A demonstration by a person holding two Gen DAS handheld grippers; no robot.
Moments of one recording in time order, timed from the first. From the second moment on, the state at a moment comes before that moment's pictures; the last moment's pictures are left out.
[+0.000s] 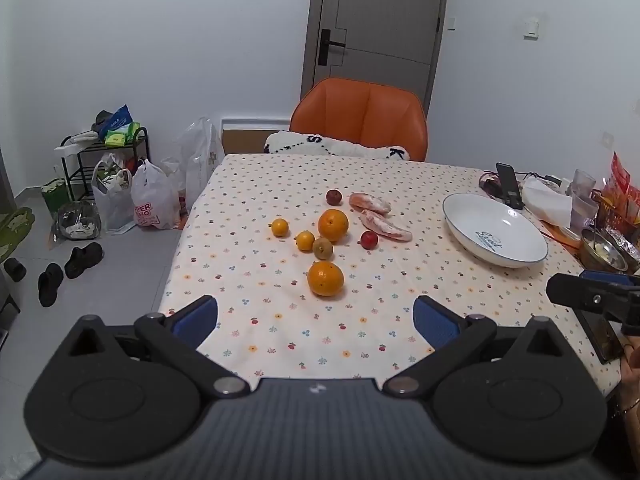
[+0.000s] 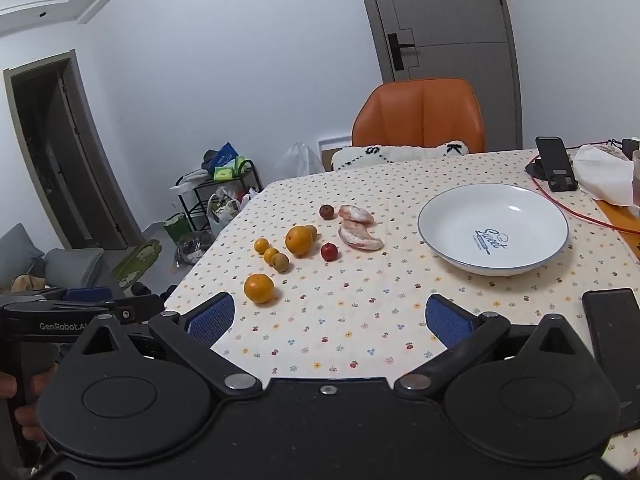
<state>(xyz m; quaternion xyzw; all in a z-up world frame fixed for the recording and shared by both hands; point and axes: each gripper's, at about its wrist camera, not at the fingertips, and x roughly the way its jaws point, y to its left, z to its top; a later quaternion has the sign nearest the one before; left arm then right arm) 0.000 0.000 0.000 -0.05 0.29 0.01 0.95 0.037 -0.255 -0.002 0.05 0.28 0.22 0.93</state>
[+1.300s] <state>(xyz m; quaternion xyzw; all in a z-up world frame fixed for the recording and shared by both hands) -0.001 0.004 0.002 -0.05 0.29 0.02 0.96 0.036 -0.253 0.000 0.04 0.27 0.22 0.93</state>
